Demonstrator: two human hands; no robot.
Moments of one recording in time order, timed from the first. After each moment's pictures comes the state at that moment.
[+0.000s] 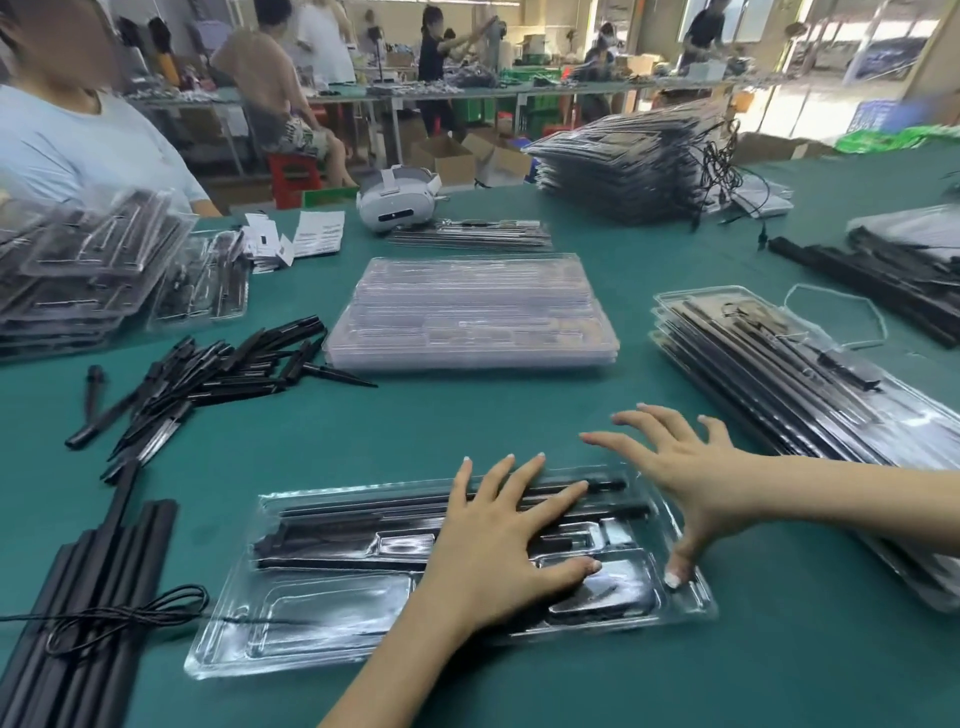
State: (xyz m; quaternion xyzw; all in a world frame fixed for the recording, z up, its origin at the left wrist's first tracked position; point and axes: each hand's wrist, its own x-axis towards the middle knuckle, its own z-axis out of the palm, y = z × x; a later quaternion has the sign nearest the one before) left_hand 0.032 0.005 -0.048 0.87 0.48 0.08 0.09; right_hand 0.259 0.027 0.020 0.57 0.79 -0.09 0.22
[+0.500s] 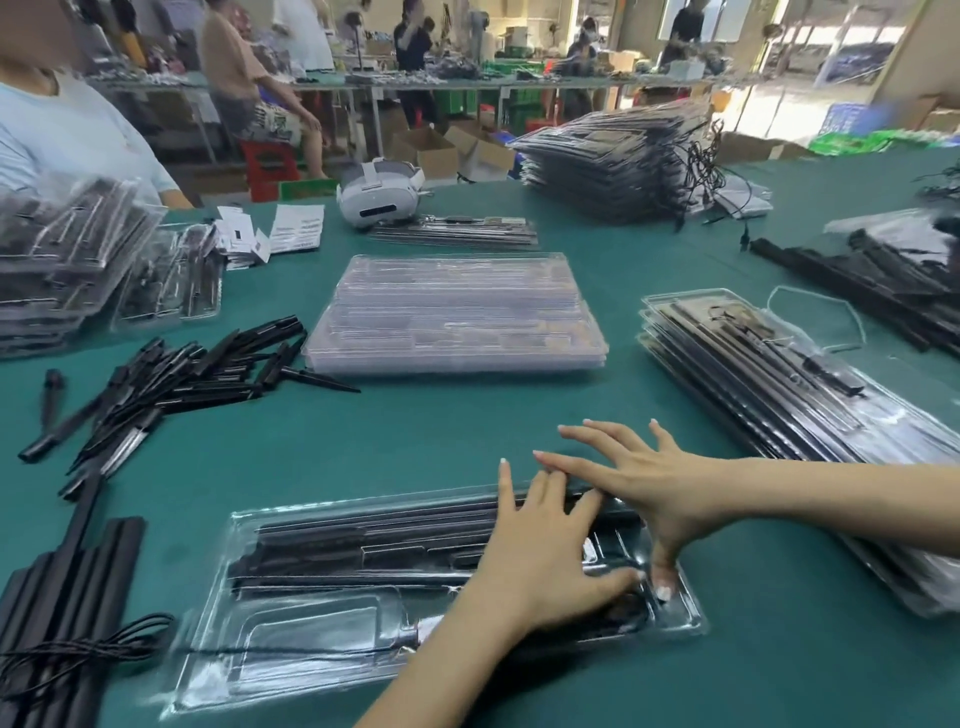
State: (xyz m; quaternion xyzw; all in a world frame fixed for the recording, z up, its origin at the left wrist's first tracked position) left_hand 0.074 0.008 -0.033 0.89 0.43 0.07 0.13; right_hand 0.249 0.041 0.017 0.48 0.84 -0.11 0.23
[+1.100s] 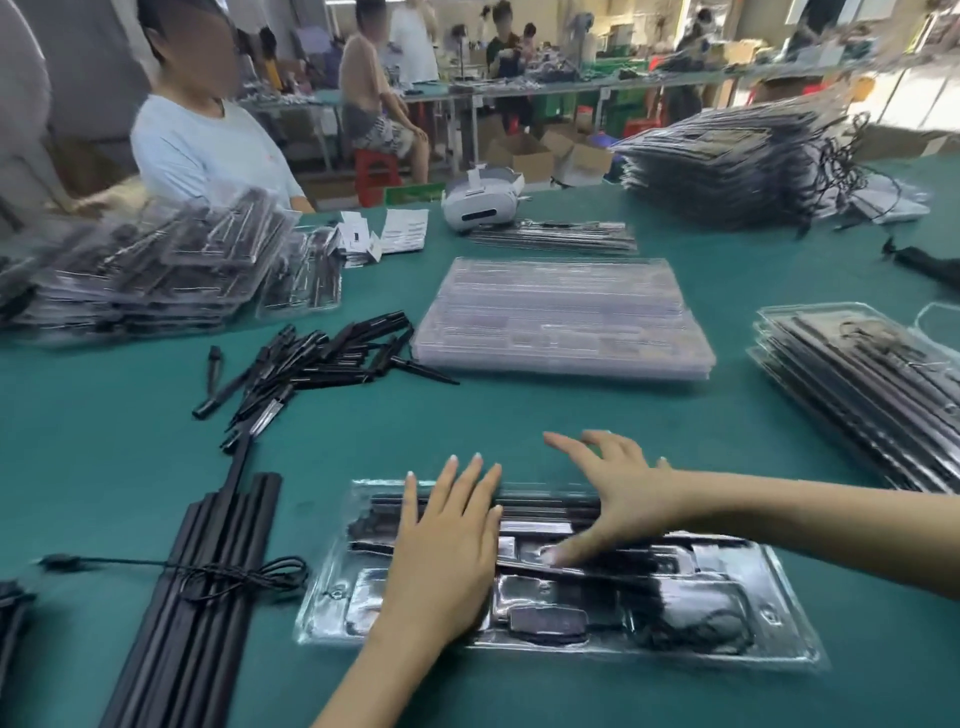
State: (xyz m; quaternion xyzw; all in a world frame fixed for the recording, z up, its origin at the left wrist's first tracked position) left_hand -0.052 -0.005 -0.047 0.75 0.65 0.11 0.04; right_hand 0.144 0.050 0.015 0.56 0.78 -0.27 0.10
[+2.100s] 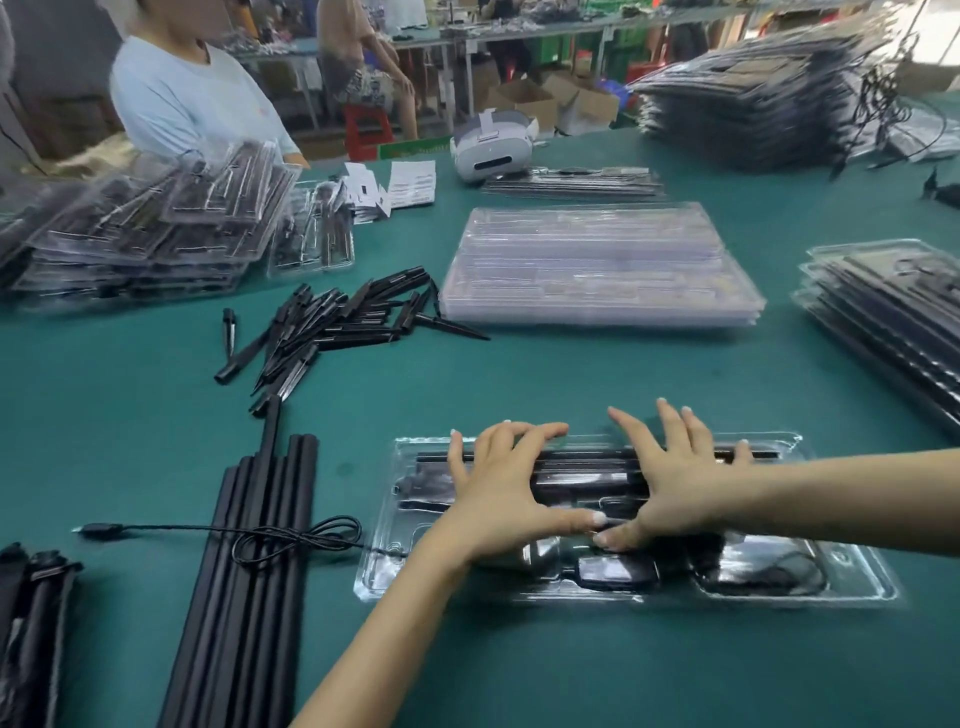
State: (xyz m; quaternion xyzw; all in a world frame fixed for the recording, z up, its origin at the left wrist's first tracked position) left_hand -0.064 0.009 -0.026 0.76 0.58 0.11 0.27; right_hand 0.118 0.020 -0.008 0.68 0.67 -0.22 0.16
